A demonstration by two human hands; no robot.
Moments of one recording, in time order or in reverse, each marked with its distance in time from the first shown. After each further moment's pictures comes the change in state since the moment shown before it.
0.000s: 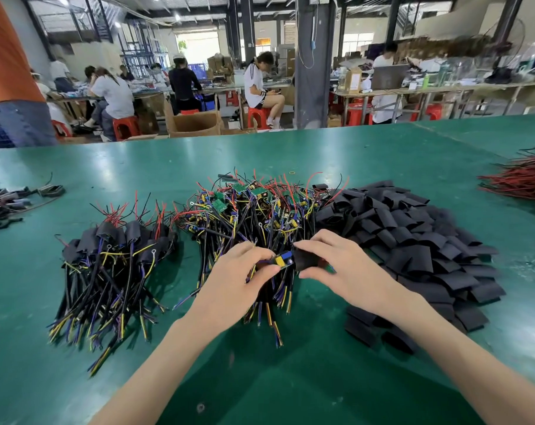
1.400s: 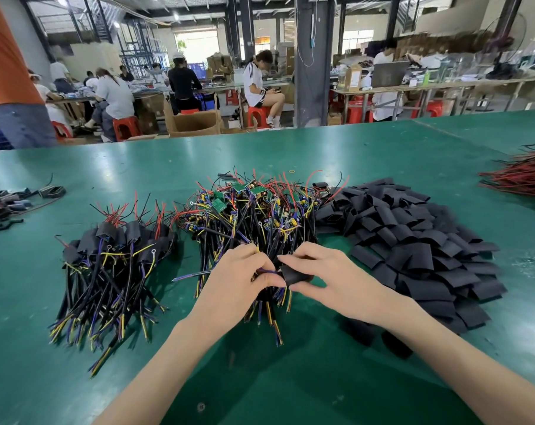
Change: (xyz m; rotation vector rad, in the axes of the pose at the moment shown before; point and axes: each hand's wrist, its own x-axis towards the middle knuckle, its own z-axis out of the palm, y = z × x) left_hand 0.002 -0.002 0.004 0.019 -0.029 0.001; right_hand -0.002 -0.017 0.006 0.032 -0.107 -0.129
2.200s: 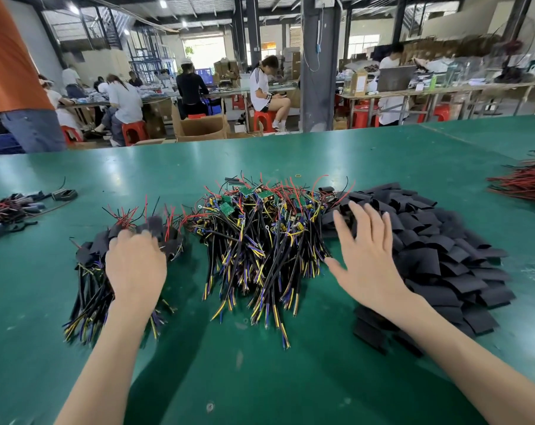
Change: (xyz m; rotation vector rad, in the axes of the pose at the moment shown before) left_hand -0.007 -0.090 -0.078 0.704 0.317 -0.681; right_hand -0.003 0.028 -0.001 -0.642 0.172 0.482
